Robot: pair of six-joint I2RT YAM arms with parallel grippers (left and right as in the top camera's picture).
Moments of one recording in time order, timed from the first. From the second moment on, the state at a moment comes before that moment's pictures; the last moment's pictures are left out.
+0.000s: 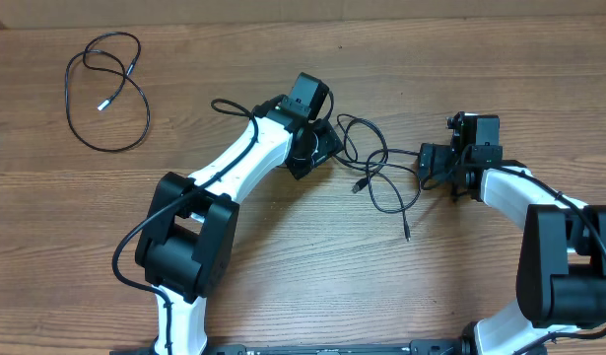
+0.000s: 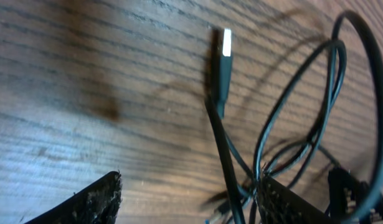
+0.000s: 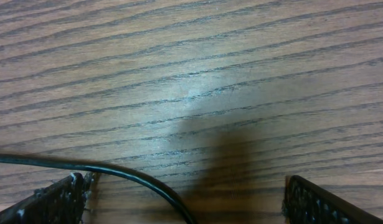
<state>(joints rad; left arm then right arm) -0.49 2.06 1.51 -0.66 0.22 -1.04 -0.02 1.78 0.87 -0.14 -0.01 0.09</state>
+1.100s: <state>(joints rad) -0.40 1.92 1.50 -0.80 0.19 -0.77 -0.02 1.78 0.87 -0.14 -0.01 0.09</state>
